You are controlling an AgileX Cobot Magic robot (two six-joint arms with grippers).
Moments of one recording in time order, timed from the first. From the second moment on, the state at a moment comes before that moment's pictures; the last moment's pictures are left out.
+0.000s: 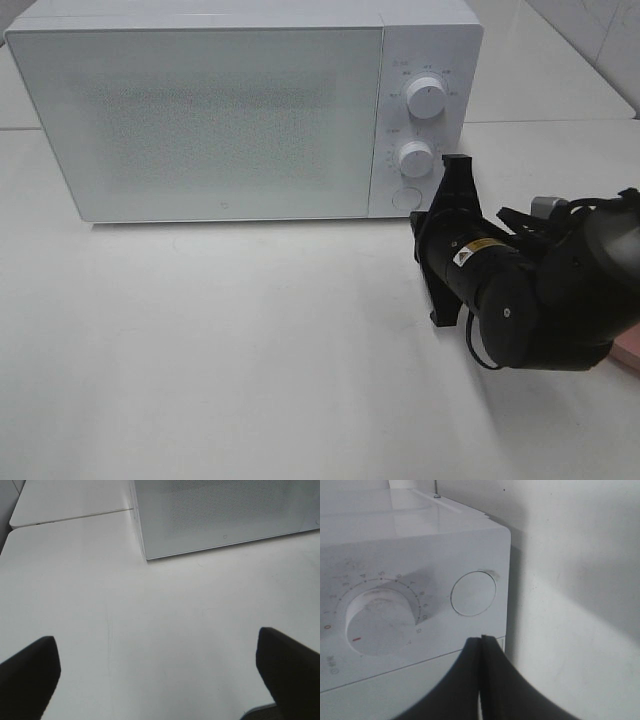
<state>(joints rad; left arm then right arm) -0.01 -0.01 -0.51 -0.15 1.04 0.19 0.62 2.00 -0.59 0.68 -1.04 1.43</state>
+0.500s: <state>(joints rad) -0.01 -0.01 -0.51 -0.15 1.04 0.19 0.55 2.08 -0.73 0.64 -0.99 1.42</state>
